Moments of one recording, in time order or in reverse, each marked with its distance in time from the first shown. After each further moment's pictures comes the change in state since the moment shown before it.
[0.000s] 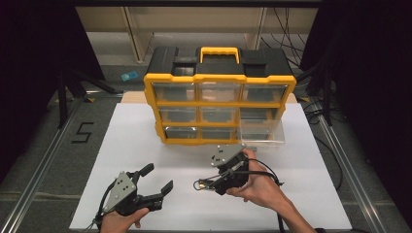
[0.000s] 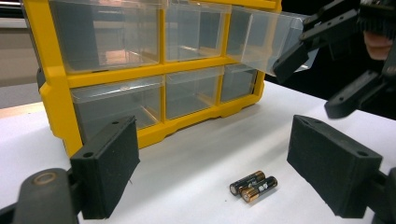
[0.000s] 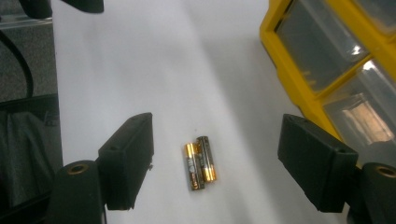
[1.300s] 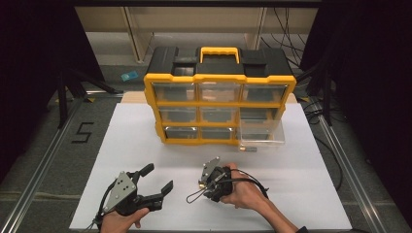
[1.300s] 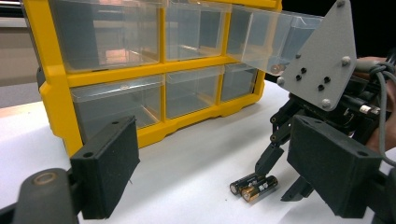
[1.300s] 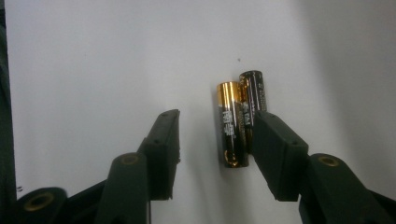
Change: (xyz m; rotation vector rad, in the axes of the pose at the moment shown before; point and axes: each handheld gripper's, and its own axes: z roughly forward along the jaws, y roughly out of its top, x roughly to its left) left arm 0.000 0.000 0.000 0.002 0.001 0.002; right arm 0.005 -0.035 0.080 0.281 0.142 -0.039
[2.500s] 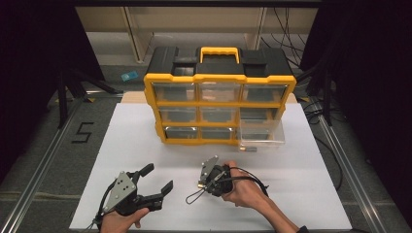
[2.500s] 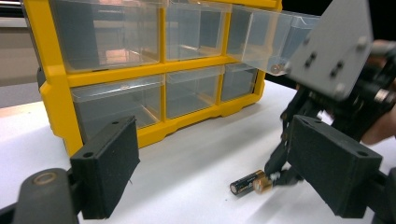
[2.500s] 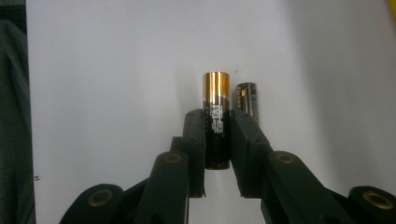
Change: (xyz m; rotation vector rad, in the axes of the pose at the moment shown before) left arm 0.000 0.000 0.000 0.000 0.000 0.001; right arm 0.002 0.009 -0.017 0.004 -0.011 -0.045
